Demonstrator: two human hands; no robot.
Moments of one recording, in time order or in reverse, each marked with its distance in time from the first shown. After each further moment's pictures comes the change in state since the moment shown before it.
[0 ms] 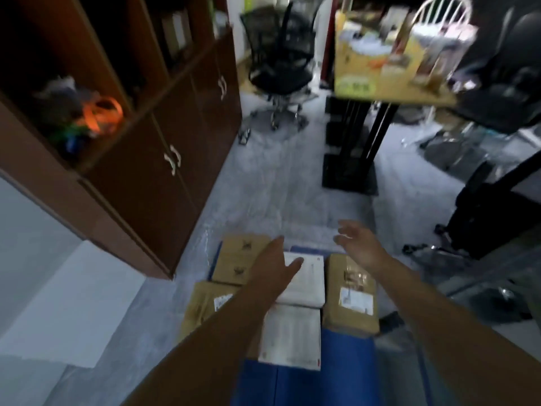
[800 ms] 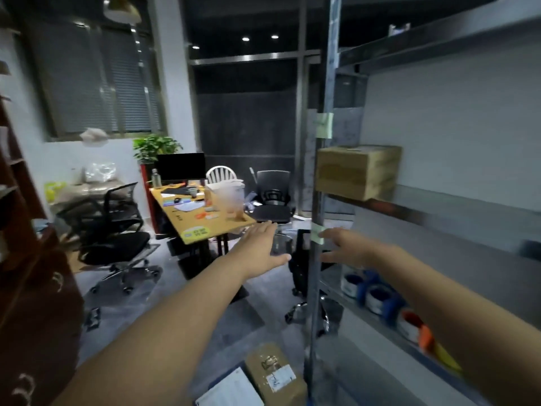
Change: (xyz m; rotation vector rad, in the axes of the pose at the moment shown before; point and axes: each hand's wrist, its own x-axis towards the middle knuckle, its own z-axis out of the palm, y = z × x) left_hand -0.160 0.278 -0.227 0.476 -0.208 1.104; right_hand -0.384 -0.199 -0.162 -0.534 0.518 0.078
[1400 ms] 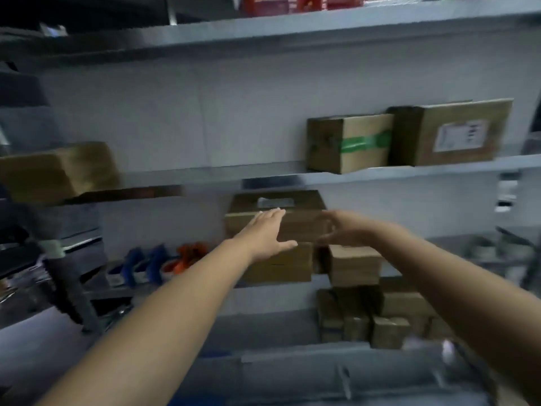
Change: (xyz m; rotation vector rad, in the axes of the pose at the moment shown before) left_hand -0.188 0.468 0.095 -0.128 -0.315 0.913; right_hand -0.579 0.106 -0.057 0.002 0.369 0.846
